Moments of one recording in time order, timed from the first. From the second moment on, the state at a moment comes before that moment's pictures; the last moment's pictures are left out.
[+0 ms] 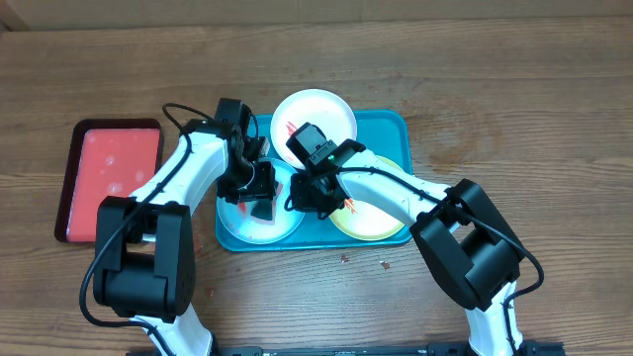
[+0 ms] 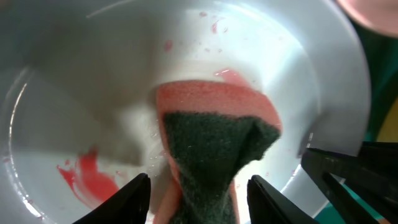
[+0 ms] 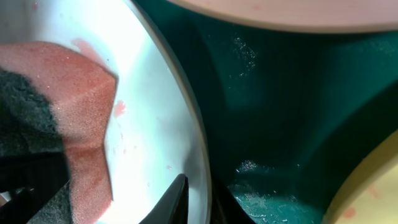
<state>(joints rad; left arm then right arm) -0.16 1.88 1.23 -0.90 0.23 -0.13 0.73 2.10 1.45 -0.67 -0.26 0.70</state>
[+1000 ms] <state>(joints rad) -0.23 1.88 1.19 -0.87 0.03 -0.24 0.73 2.10 1.45 -0.67 -0.26 0.70</state>
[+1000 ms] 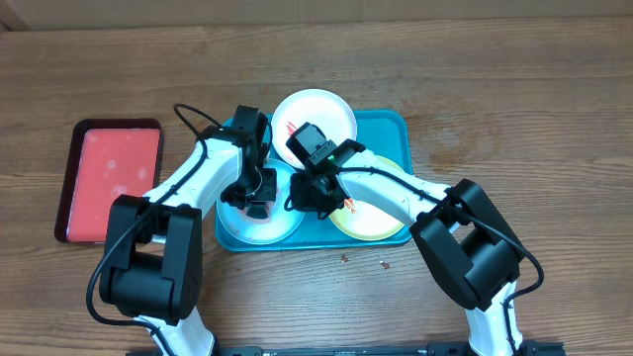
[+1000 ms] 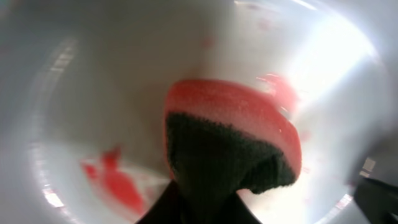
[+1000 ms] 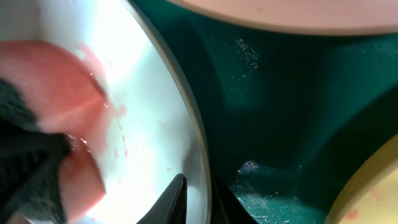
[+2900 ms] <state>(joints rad) -0.14 1.87 1.16 -0.82 0.00 -0.48 0.73 2.10 1.45 -0.66 -0.26 0.70</state>
